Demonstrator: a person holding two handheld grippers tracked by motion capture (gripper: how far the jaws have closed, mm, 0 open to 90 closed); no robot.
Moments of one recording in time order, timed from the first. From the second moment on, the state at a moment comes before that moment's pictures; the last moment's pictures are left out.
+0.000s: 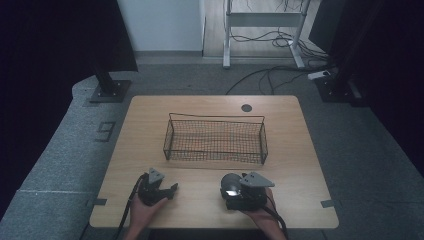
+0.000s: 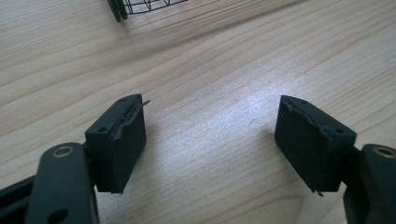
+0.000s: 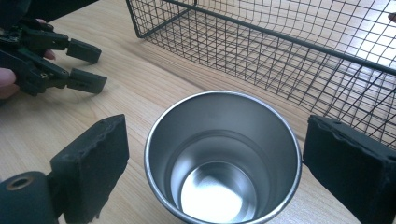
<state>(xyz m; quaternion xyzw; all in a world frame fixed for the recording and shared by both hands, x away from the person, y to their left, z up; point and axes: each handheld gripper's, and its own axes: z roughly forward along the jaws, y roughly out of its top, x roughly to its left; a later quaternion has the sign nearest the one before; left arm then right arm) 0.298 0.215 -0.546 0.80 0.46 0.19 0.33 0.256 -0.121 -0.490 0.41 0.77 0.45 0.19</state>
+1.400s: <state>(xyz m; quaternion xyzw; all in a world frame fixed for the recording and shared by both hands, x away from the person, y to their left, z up) 0.298 0.215 -0.546 0.80 0.46 0.19 0.33 0.269 -0.109 -0.516 0.41 0.78 0.42 0.21</state>
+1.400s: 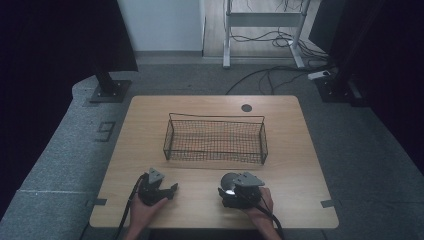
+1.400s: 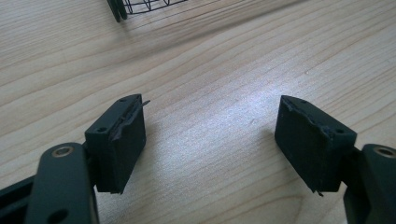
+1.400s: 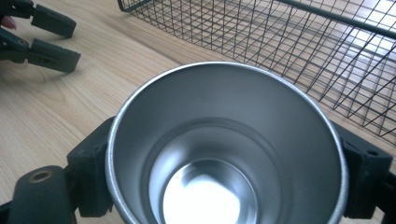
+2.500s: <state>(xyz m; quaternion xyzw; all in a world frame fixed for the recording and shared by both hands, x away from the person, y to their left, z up) 0.298 0.215 -0.546 0.80 0.46 0.19 0.33 0.275 -0.131 -0.454 0.38 0.76 0.49 0.22</state>
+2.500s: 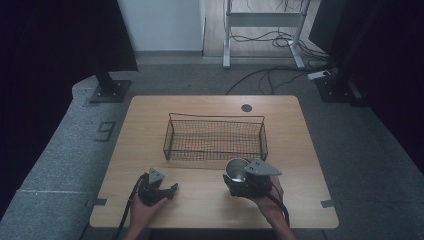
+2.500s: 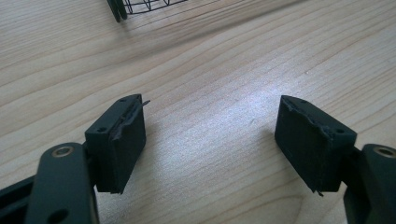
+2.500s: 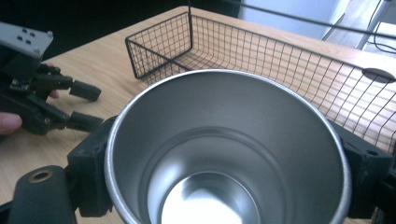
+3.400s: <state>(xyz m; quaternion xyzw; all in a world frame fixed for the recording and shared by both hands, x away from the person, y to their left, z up) 0.298 0.215 -0.546 0.80 0.46 0.19 0.33 0.299 -0.135 -0.426 0.38 0.74 0.50 0.22</state>
